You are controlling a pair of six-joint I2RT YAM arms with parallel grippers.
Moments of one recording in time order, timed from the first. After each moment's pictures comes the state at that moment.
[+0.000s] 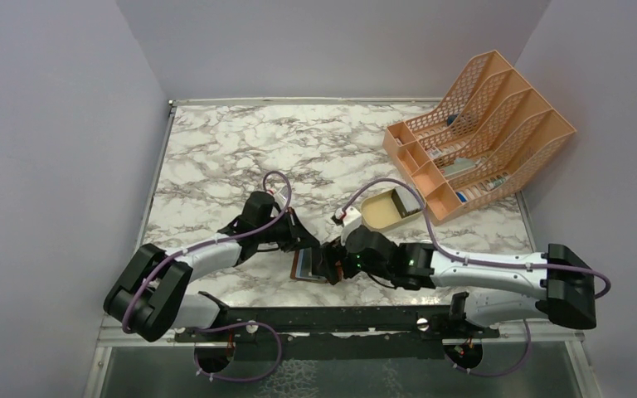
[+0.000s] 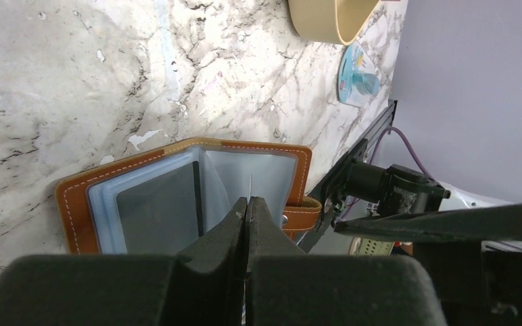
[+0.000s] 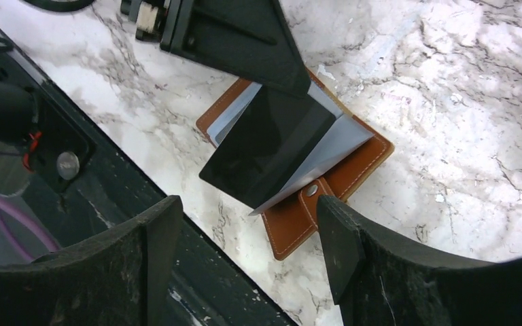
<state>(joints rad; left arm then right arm) -0.53 1.31 0.43 0.23 0.57 -0.96 1.21 1.21 0.73 -0.17 0.22 0.54</state>
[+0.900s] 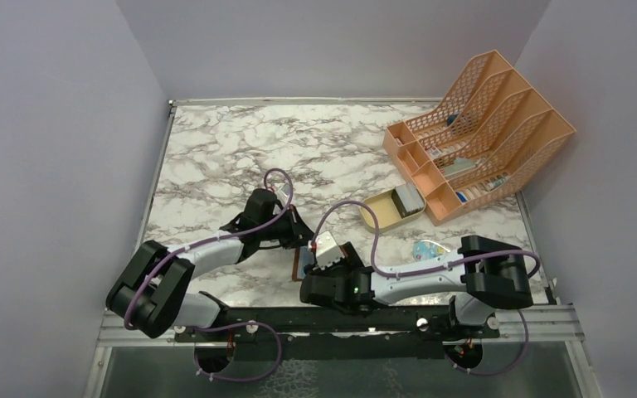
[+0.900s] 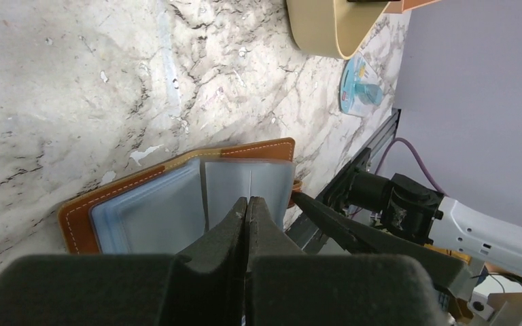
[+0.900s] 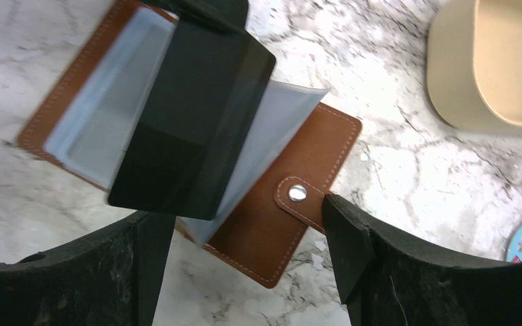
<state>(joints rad) -0.53 1.34 0.45 0.23 0.54 -0.96 1.47 1.64 0.90 -0.38 0.85 0.70</state>
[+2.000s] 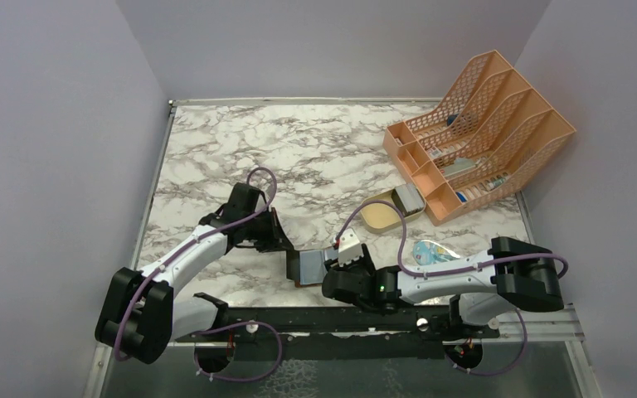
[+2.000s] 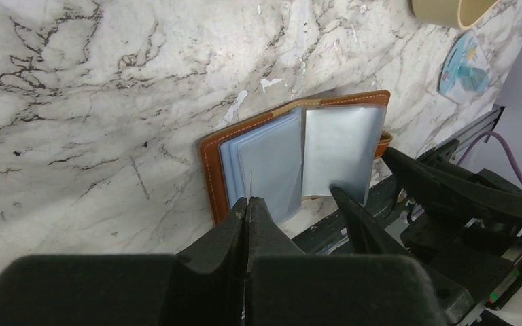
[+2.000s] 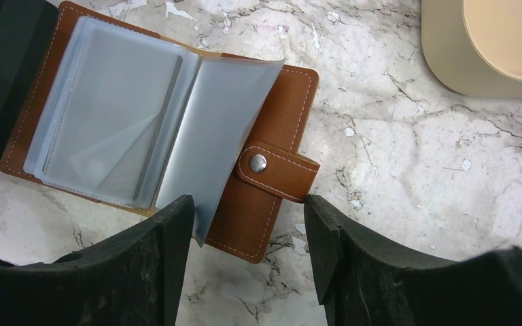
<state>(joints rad) -0.39 1.18 0.59 -0.38 0.49 -0.66 1.44 1.46 0.70 -0.27 0.79 0.77</state>
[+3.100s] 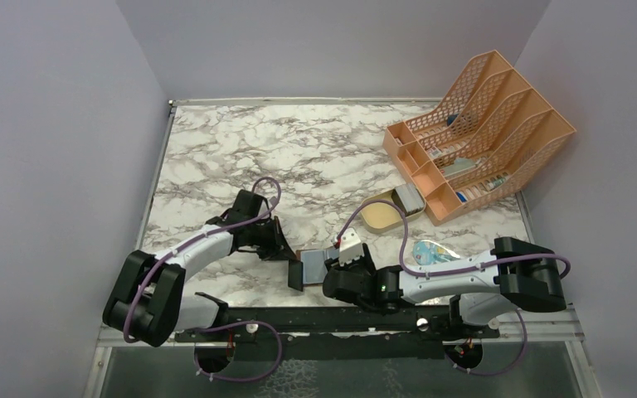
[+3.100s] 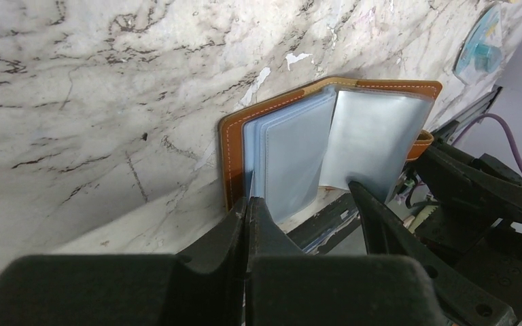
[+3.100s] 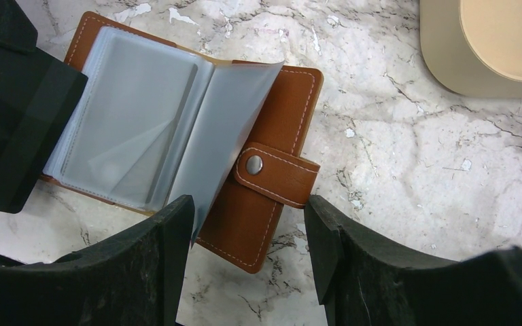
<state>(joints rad) -0.39 1.27 0.53 -0.33 0.57 -0.68 1.44 1.45 0.70 -0.27 0.79 0.78</state>
